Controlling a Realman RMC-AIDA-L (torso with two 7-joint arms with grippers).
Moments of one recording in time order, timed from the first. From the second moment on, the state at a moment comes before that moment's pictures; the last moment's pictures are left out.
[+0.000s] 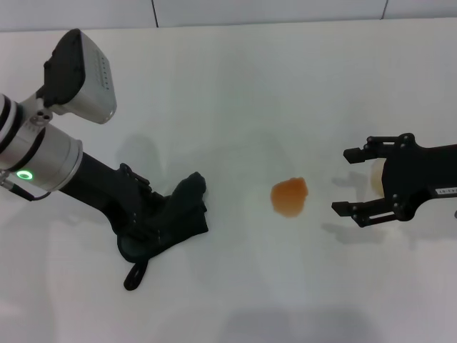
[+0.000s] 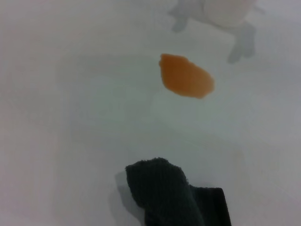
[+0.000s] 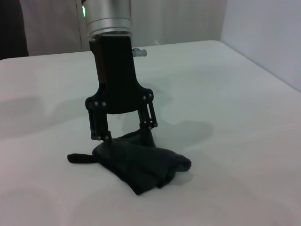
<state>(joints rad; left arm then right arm) -0.71 -2.08 1.08 0.89 2.50 1.59 -1.74 0.18 2.01 -1.34 -1.46 -1.92 -1.40 1.71</state>
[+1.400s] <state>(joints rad) -0.73 -2.08 1.11 0.85 2.49 1.48 -1.76 0.19 2.01 -1.34 -1.45 -1.92 -1.39 1.71</state>
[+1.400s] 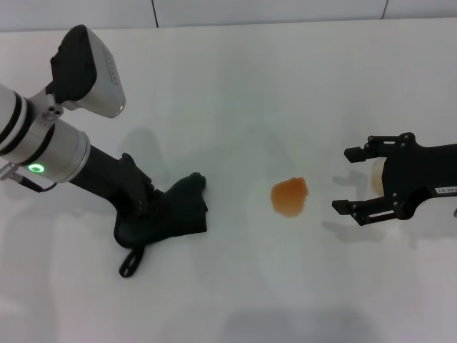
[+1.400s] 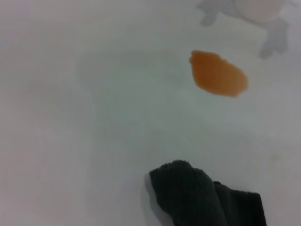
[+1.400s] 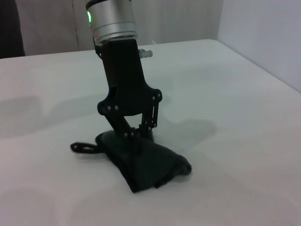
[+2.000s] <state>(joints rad) -0.73 -2.08 1.12 0.85 2.47 1.45 -1.75 0.19 2.01 -1.34 -1.46 -1.92 -1.38 1.71</state>
